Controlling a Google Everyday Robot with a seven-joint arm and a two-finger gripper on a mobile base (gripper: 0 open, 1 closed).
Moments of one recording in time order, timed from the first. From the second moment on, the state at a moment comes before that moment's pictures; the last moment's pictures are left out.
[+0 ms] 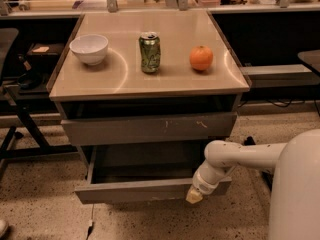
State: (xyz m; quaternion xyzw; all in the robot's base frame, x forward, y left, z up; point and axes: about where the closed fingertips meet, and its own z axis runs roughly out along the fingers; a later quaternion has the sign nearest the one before) arm 0.472 -0.123 0.407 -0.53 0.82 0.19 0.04
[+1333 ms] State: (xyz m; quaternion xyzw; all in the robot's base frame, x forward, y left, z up) arm 0.472 -0.123 0.407 -0.53 0.82 0.19 0.04
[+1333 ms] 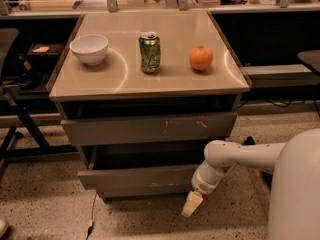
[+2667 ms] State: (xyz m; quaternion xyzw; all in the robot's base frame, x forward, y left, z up) arm 0.506 -0.114 0.408 -0.53 0.83 0.16 0.08
